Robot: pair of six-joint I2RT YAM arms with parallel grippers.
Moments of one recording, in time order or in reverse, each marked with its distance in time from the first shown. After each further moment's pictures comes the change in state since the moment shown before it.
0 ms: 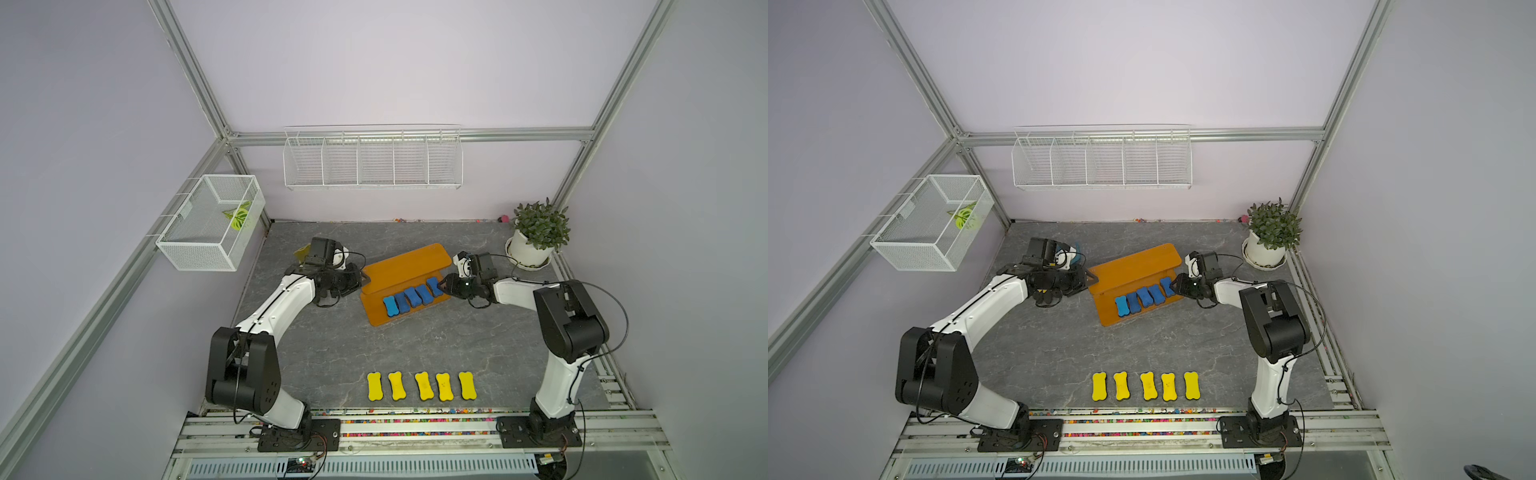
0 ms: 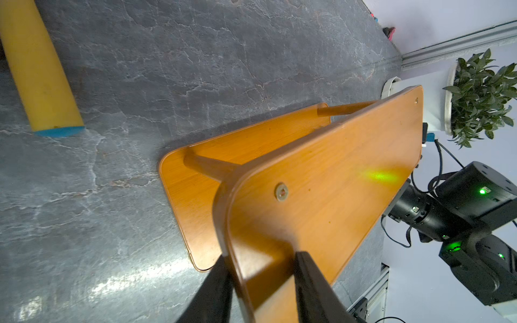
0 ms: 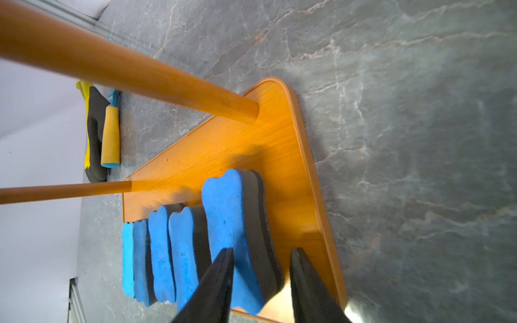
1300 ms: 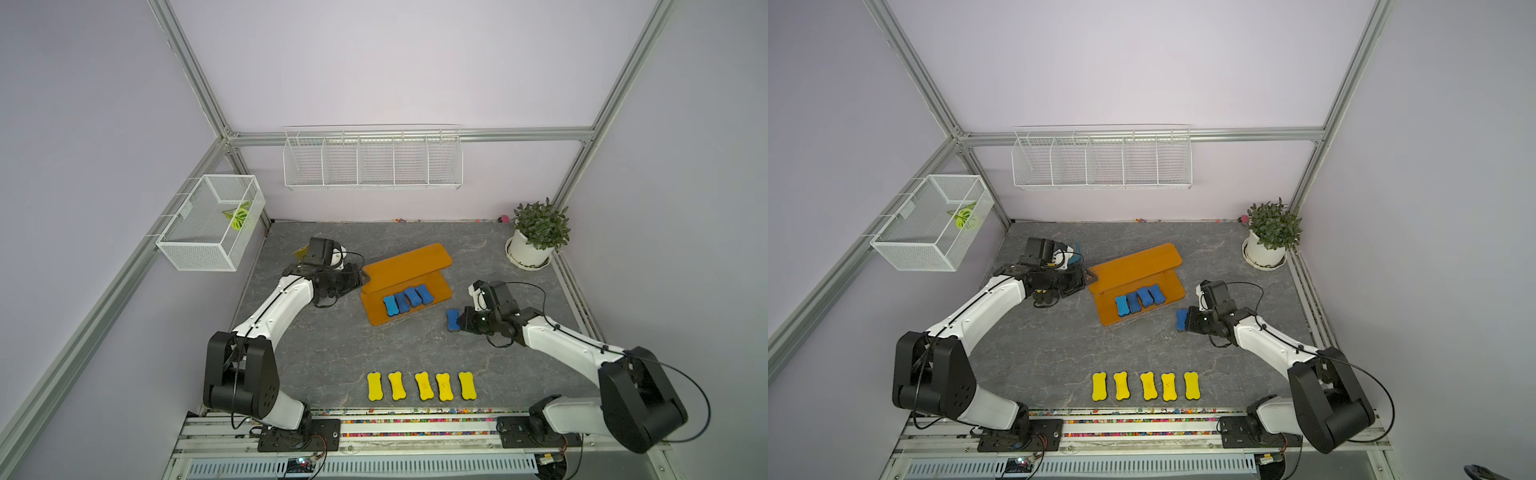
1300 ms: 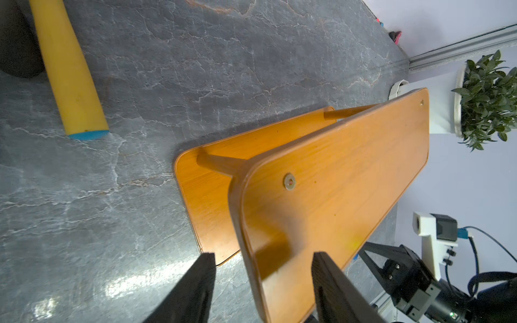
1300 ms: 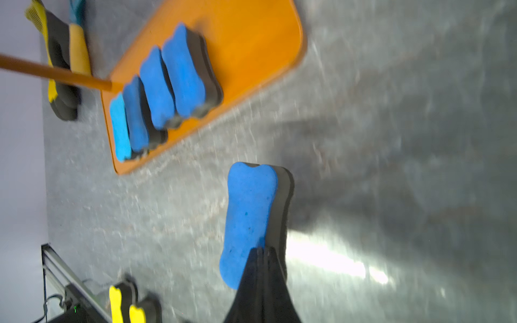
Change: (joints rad) left arm 0.005 -0.027 0.000 -0.019 -0.033 0.019; right arm 0.141 -0.607 -0.402 -0.322 0.203 0.079
